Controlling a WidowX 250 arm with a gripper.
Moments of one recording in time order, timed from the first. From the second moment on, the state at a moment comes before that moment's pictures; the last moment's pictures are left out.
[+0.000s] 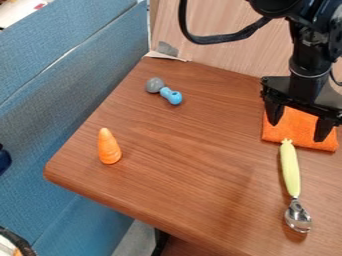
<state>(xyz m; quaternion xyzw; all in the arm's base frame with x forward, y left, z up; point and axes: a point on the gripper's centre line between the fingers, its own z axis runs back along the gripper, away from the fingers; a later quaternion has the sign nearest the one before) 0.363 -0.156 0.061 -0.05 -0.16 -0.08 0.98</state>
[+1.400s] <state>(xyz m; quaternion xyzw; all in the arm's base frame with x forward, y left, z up) 0.423 -0.031 0.022 0.05 -0.15 0.28 0.95</state>
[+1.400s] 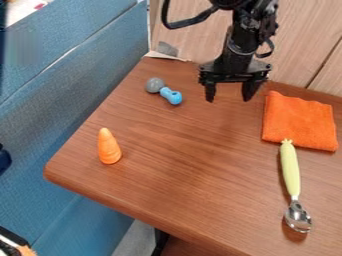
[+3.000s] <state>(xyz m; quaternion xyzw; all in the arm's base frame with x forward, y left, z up) 0.425 0.058 -0.013 0.15 -0.10 0.44 0.88</state>
